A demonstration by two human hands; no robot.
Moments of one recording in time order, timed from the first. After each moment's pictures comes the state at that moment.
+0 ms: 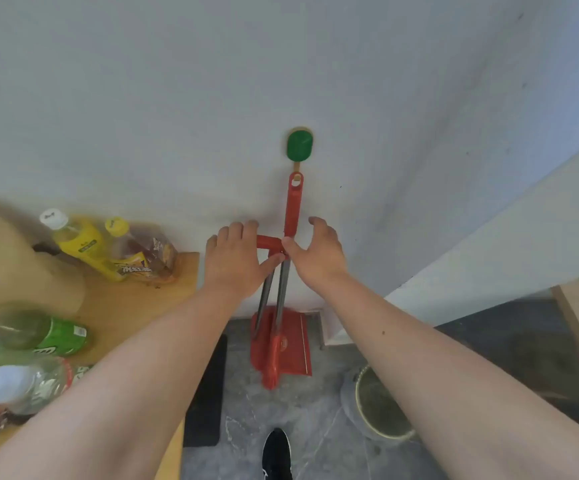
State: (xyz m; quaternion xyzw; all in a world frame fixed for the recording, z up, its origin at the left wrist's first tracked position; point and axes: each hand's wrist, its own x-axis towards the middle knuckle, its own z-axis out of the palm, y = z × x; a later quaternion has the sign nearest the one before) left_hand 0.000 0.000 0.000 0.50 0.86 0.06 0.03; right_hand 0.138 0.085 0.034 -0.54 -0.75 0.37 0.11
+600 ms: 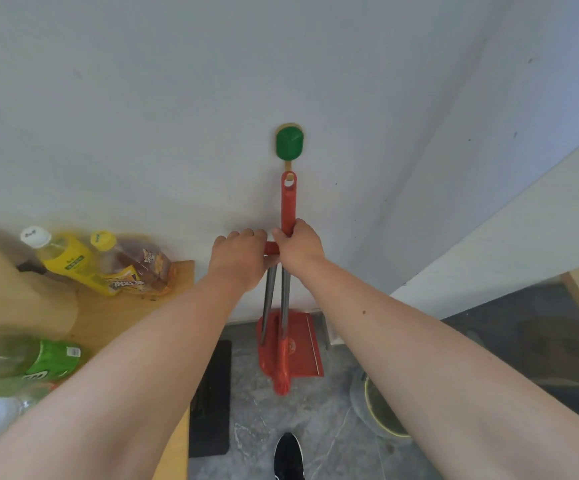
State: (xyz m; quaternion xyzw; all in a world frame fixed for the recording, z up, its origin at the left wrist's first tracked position) left_hand -0.008 0.035 0.004 0.56 0.82 -0.03 0.10; right_hand 0.095 0.103 0.023 -0.56 -0.67 0.47 0.11
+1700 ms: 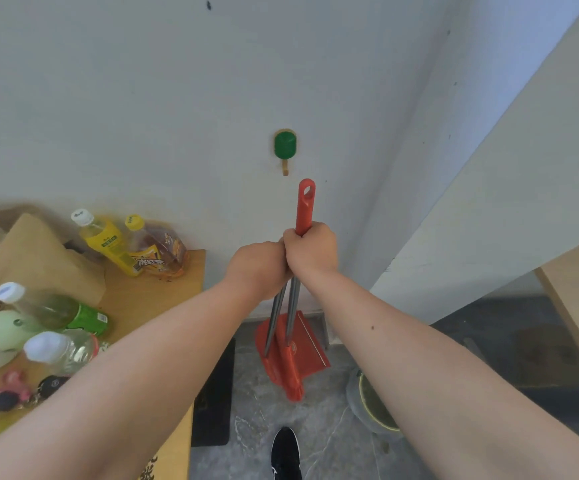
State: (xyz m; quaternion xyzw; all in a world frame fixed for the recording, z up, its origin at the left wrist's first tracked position) left_hand 0.073 -0.021 0.081 0.60 0.79 -0.07 0.11; right_hand 0.155 0.039 0.089 -0.57 -0.65 0.45 0.22
